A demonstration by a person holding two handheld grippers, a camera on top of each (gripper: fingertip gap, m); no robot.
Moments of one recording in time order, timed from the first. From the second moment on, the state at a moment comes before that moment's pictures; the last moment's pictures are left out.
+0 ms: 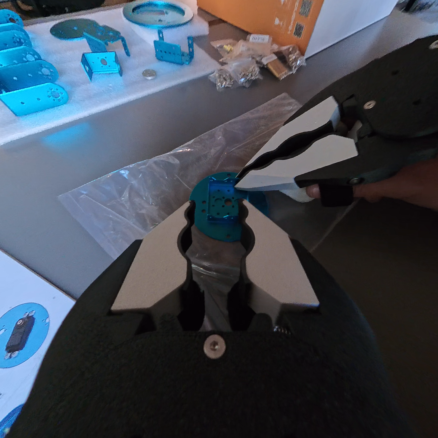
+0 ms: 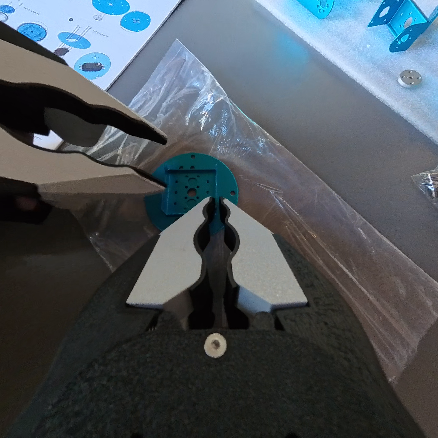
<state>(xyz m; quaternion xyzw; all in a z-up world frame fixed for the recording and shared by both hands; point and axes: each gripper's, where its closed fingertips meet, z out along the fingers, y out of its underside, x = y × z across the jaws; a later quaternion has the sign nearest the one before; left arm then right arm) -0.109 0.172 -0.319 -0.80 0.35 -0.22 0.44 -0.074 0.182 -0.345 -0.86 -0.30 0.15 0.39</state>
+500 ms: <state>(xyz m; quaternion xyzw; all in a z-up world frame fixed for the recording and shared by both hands) -0.117 0.158 -0.338 -0.83 0.35 -0.17 0.39 -0.073 0.176 -0.341 -0.86 -0.30 0.18 0.38</state>
